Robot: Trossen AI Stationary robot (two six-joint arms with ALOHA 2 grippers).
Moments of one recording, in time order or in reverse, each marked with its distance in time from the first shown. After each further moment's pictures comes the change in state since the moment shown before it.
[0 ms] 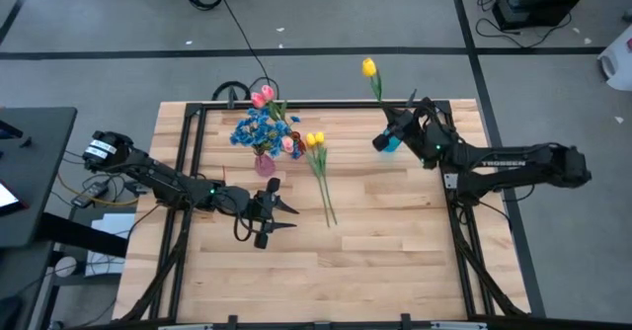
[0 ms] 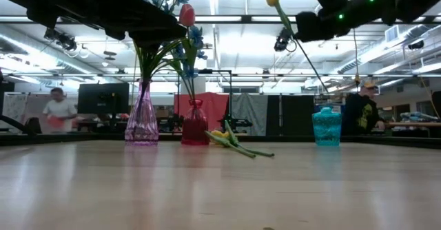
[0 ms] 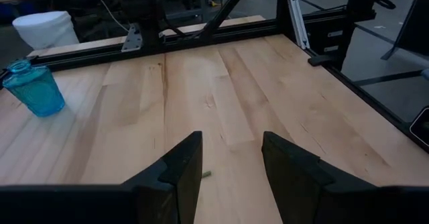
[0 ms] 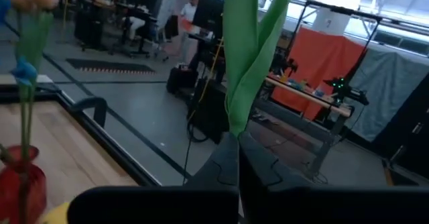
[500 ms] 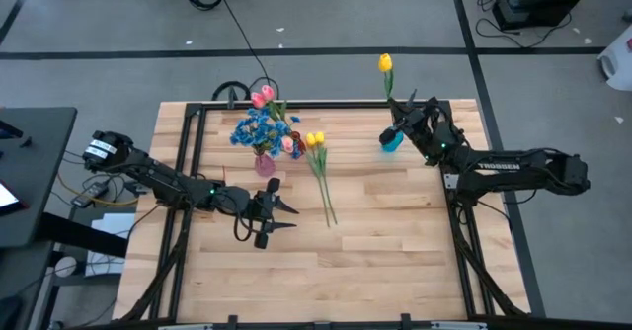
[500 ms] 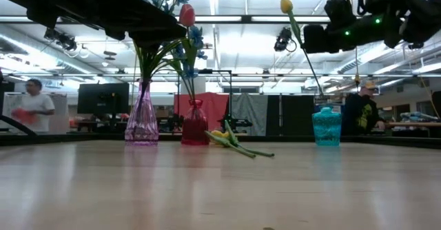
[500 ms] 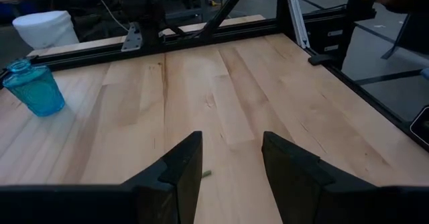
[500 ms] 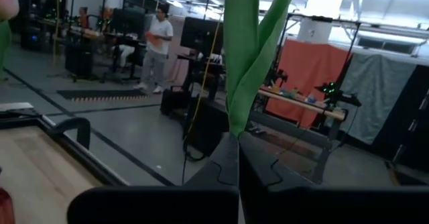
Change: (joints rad) left arm 0.000 0.000 0.000 -0.002 0.000 0.002; right arm -0.166 0.000 -0.171 0.287 -0.143 0.029
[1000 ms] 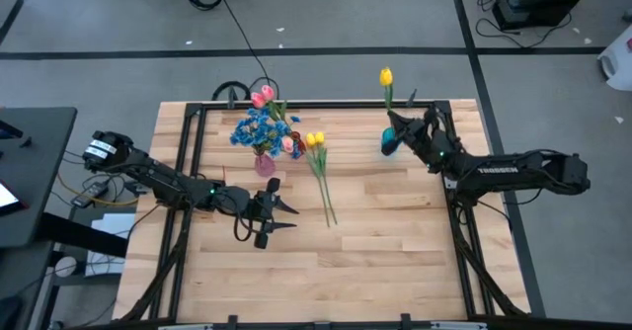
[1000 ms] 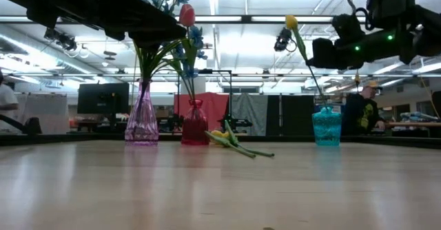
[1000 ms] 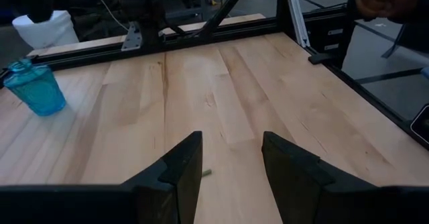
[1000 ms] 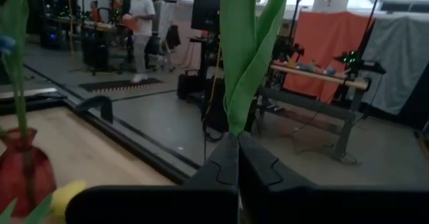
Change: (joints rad) left arm 0.000 0.000 0.000 -0.003 -0.001 0.002; right arm 0.013 0.000 -0.137 0.043 -0.017 0.148
